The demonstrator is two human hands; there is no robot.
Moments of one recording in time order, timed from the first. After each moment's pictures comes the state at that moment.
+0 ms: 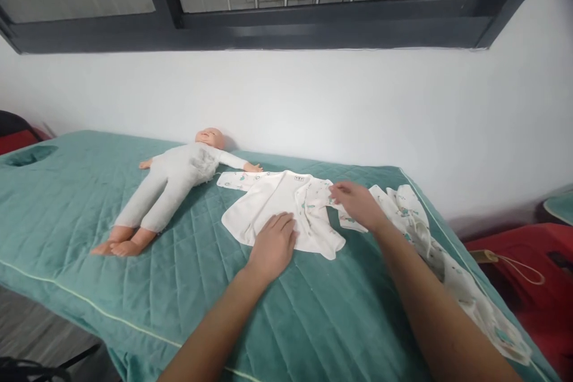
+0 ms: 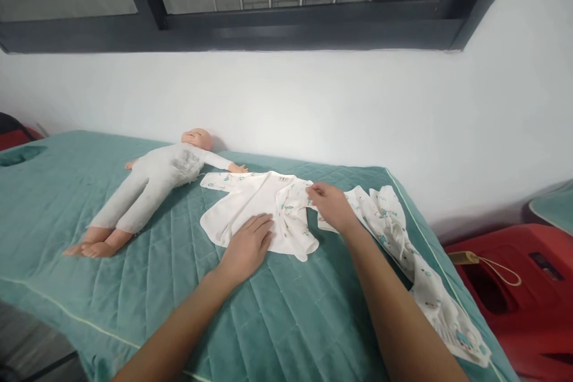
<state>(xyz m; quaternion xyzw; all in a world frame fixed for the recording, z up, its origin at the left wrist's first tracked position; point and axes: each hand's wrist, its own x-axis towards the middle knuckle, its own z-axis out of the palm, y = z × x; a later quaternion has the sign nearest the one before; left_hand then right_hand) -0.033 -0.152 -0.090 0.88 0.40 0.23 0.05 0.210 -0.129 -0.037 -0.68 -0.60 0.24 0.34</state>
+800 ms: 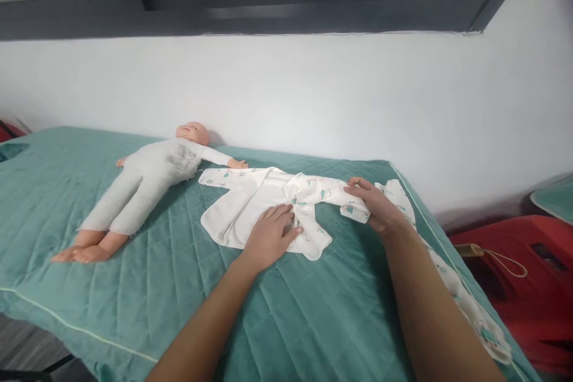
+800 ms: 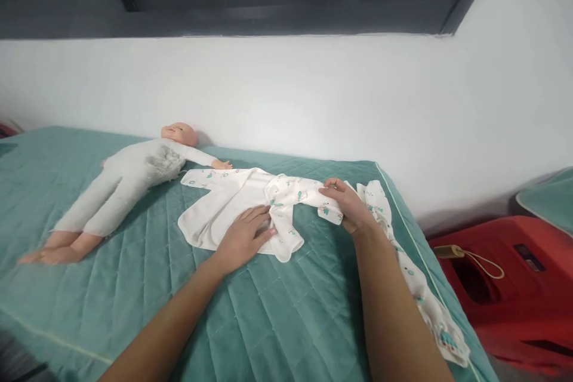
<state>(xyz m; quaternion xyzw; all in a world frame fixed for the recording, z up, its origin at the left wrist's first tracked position) 0.001 -0.134 -0.082 0.88 0.40 0.22 0.16 0.274 -0.136 -0.053 -0.51 -0.37 0.56 0.54</state>
